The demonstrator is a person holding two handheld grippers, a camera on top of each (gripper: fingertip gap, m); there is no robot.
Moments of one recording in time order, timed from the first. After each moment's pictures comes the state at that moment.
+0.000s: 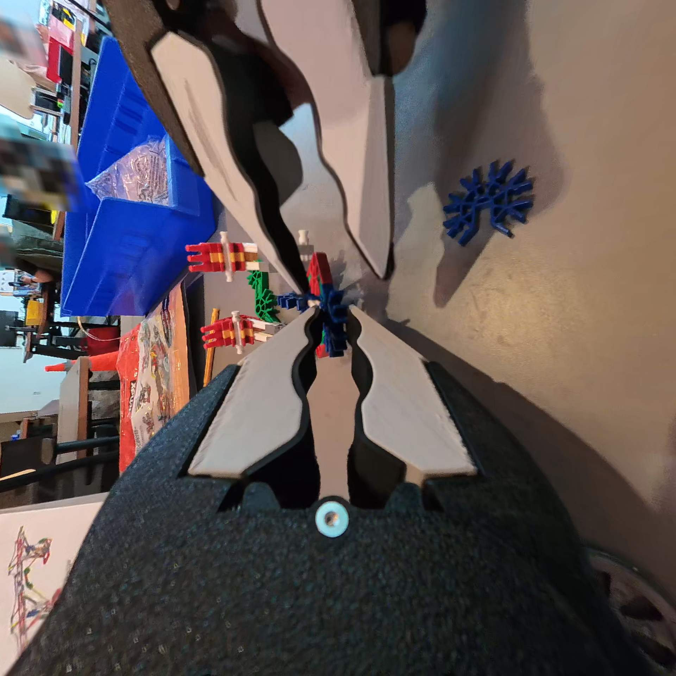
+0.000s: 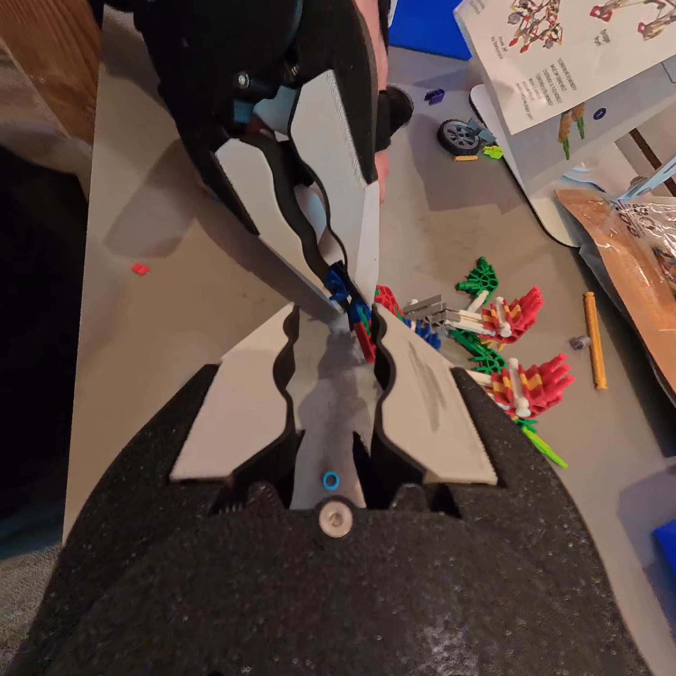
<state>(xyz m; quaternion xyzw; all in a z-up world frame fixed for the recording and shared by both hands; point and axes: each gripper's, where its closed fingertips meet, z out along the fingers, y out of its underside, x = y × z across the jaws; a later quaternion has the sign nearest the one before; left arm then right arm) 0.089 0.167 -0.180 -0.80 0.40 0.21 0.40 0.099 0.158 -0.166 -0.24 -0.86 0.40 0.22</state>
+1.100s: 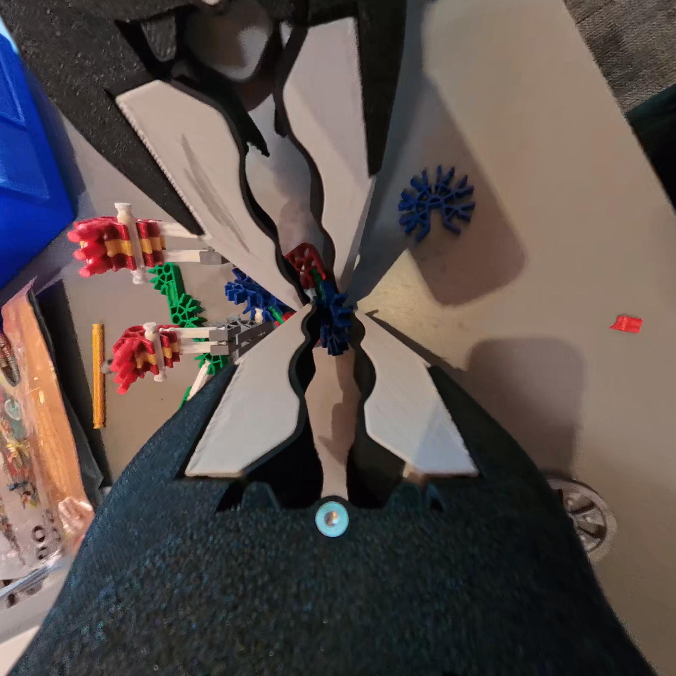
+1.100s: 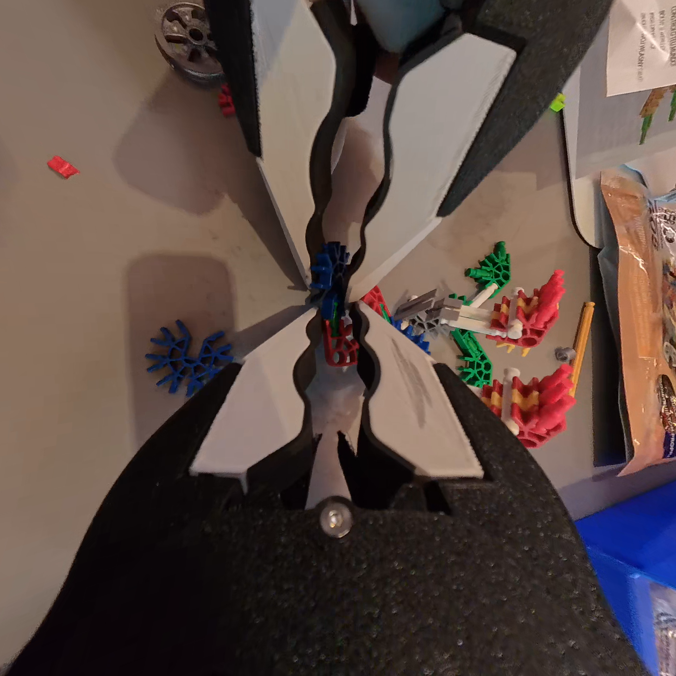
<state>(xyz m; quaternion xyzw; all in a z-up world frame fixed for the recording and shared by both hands) 0.097 0.160 -0.196 -0.85 0.43 0.03 0.30 0.090 0.165 -0.198 -0.17 -0.92 0.26 0.22</state>
